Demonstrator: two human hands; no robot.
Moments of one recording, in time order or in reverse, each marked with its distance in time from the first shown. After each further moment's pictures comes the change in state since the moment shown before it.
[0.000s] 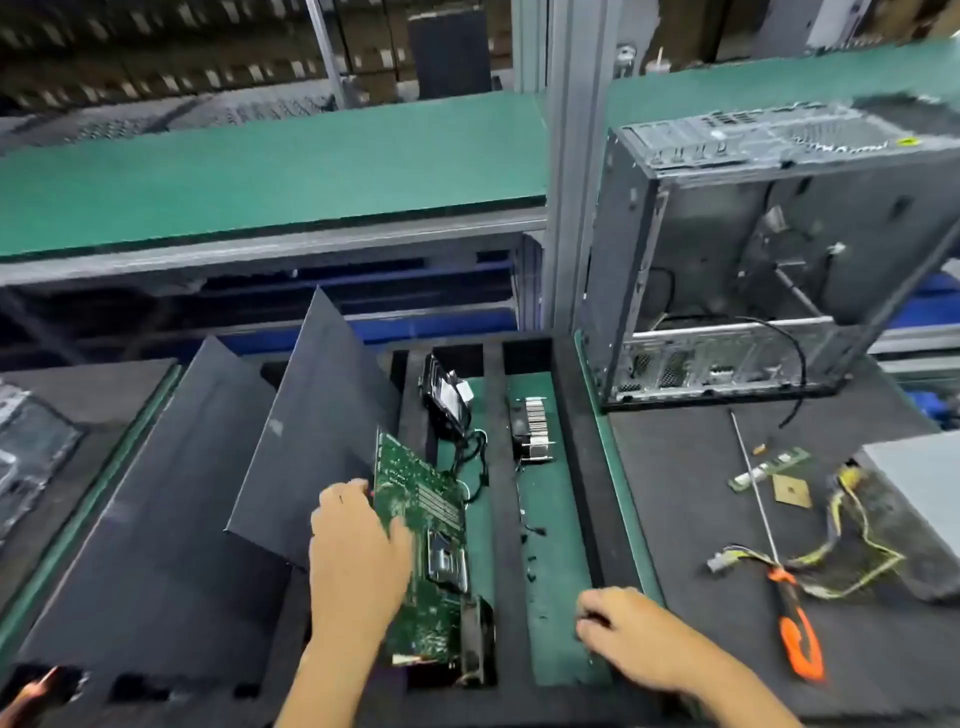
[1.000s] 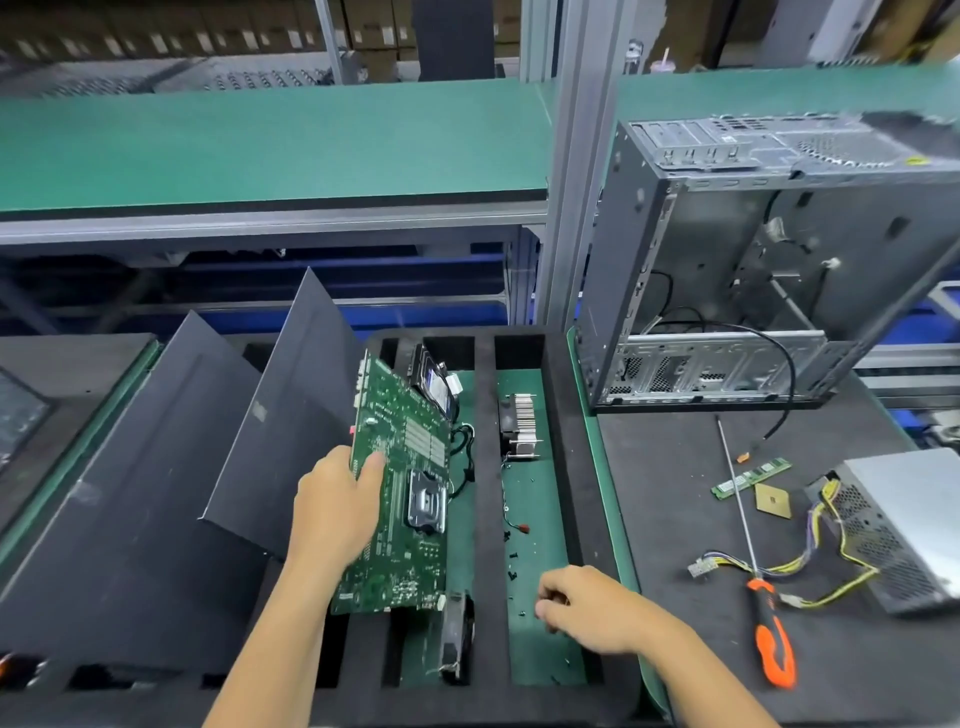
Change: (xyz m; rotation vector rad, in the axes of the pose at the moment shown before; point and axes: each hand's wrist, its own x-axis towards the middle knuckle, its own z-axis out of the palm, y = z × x) left_hand 0.043 0.009 -0.014 -0.257 -0.075 -0.138; right_hand 0.026 -0.012 -0.008 -0.003 -0.093 0.008
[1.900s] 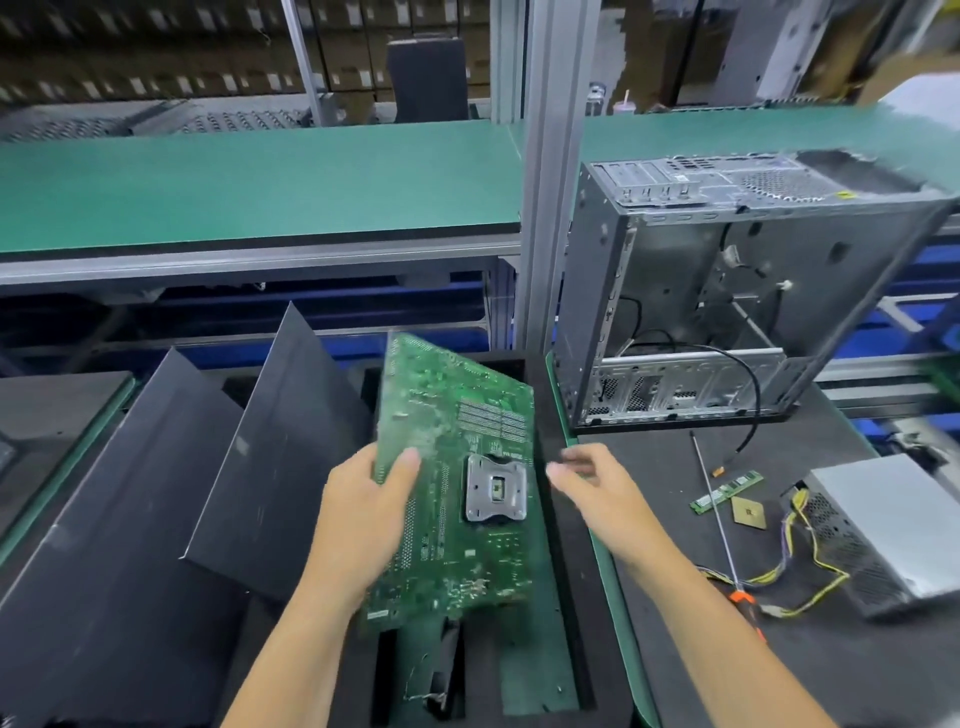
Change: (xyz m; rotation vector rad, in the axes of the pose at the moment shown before) left_hand -0.024 0.058 -0.015 -0.450 -0.105 0.089; right_hand -0.016 -0.038 -0.081 0.670 0.641 -0.039
